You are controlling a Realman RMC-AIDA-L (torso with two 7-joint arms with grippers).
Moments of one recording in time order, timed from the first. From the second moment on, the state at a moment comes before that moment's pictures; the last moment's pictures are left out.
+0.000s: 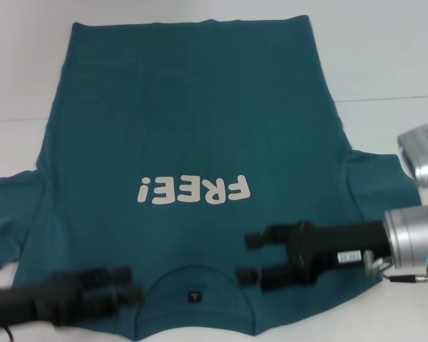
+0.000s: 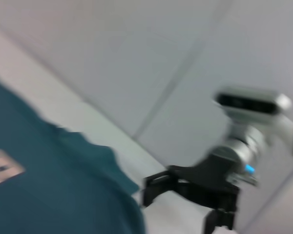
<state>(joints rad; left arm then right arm) -0.42 -2.08 0.55 0.64 2.09 1.85 -1.66 0.62 2.09 -0.74 -0.57 -2.09 -1.62 1.53</state>
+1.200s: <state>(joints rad) -0.46 -1.99 0.27 0.60 2.18 1.15 -2.42 0.67 2.00 -0.72 -0.64 -2.08 -1.46 2.16</state>
